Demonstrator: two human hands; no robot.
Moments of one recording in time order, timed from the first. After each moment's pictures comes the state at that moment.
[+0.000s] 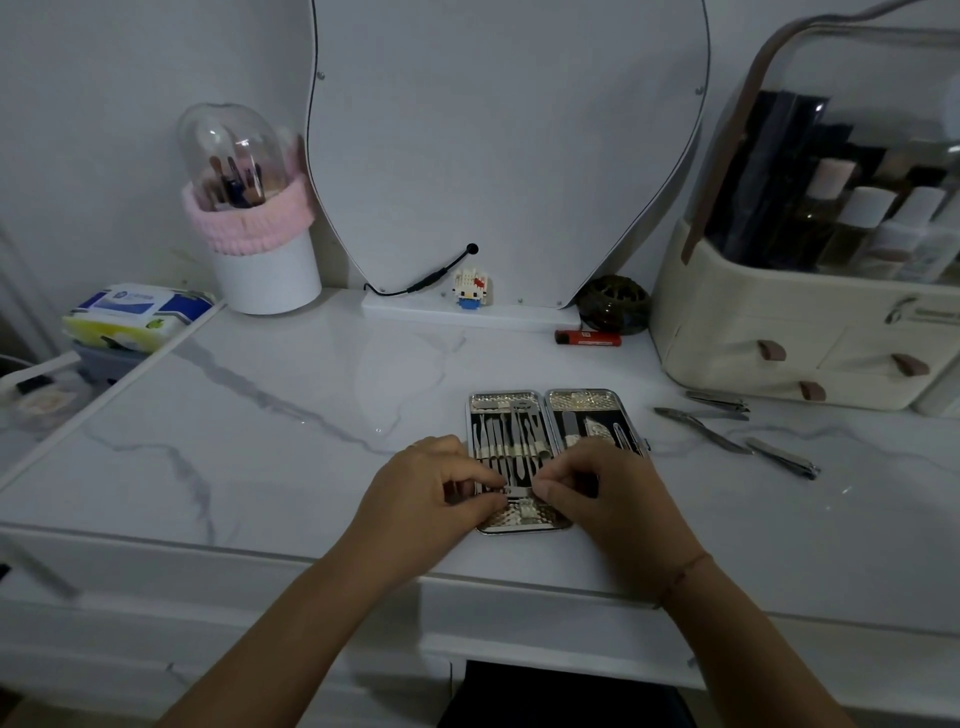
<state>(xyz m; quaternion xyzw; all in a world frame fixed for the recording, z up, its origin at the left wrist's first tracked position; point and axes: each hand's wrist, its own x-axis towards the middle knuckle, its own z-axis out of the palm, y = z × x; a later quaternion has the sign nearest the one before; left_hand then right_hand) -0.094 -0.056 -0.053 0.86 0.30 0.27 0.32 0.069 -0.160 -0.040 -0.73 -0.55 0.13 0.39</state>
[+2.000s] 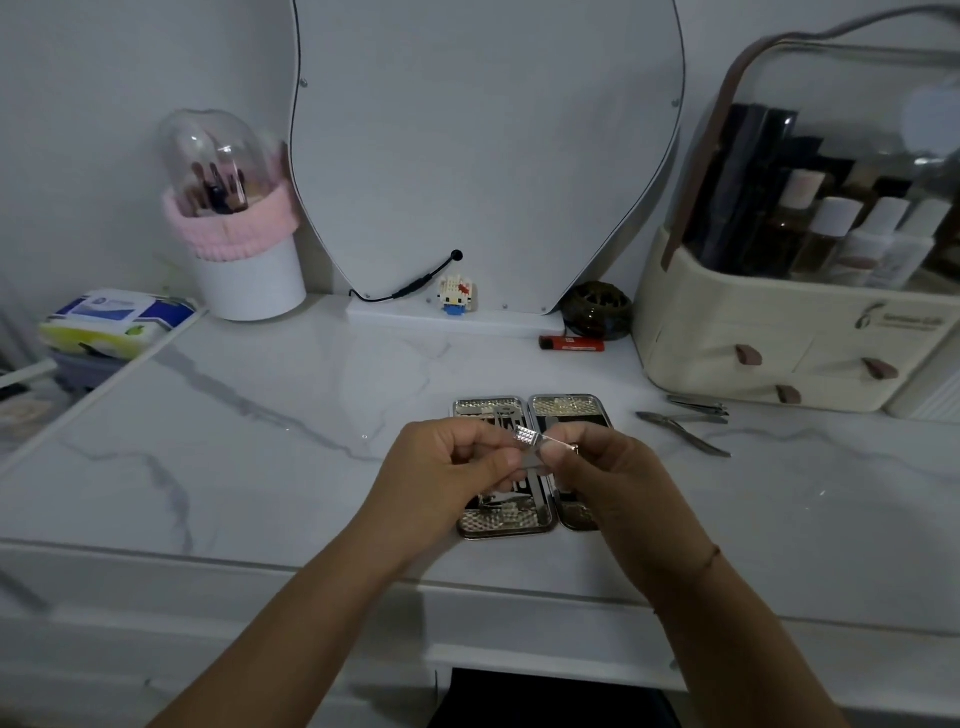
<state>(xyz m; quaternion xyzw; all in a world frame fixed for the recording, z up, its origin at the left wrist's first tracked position) -0.072 -0.074 -0.018 0.68 0.26 0.30 0.61 0.065 -0.169 -0.017 -0.56 -0.40 0.37 0.63</state>
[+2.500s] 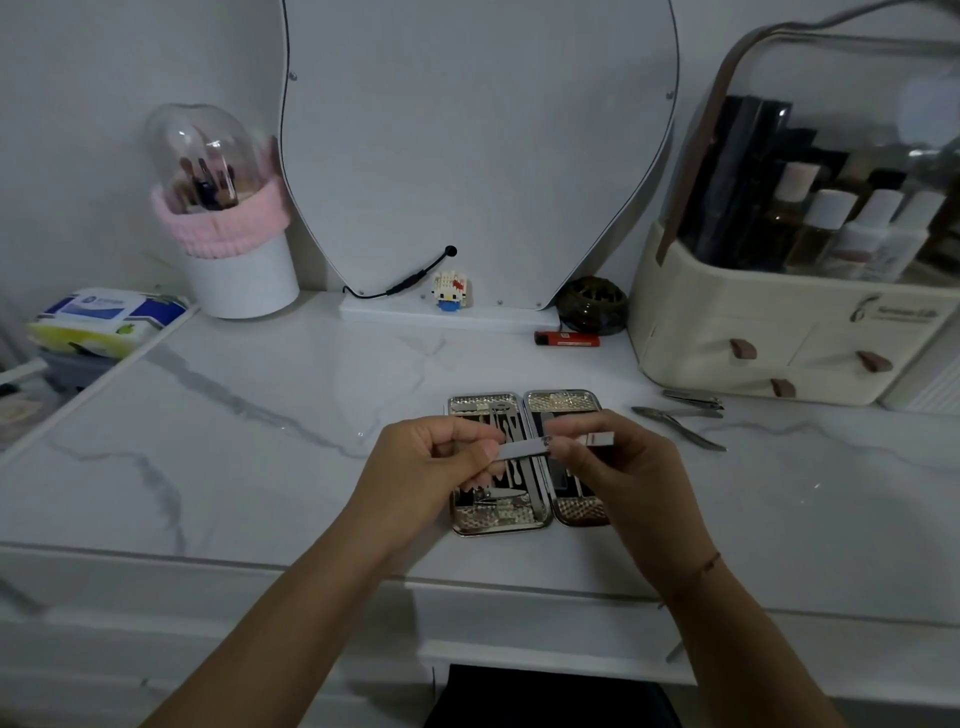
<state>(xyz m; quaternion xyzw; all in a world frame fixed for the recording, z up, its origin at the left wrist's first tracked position) -0.073 -0.071 -0.022 0.61 0.30 0.32 0.65 0.074 -0.173 -0.022 -0.62 -0.44 0.21 0.62</state>
